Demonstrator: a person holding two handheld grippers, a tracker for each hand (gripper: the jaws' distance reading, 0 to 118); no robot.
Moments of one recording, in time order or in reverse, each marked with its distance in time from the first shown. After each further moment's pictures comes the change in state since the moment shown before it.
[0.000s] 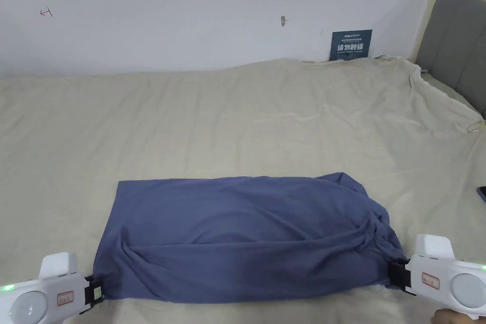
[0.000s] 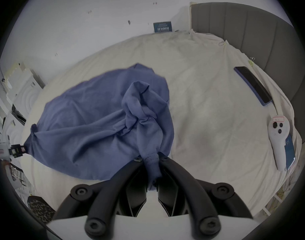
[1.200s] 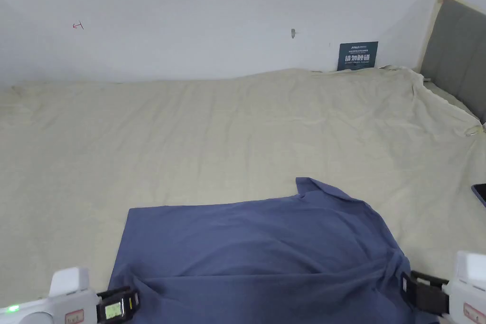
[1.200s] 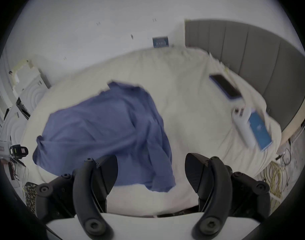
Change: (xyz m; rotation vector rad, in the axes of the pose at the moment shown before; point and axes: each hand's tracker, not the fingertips) left arm 0.021 -0.065 0.101 0.064 -0.039 0.031; right arm 0.008 -0.047 0.120 0.162 -0.025 0.063
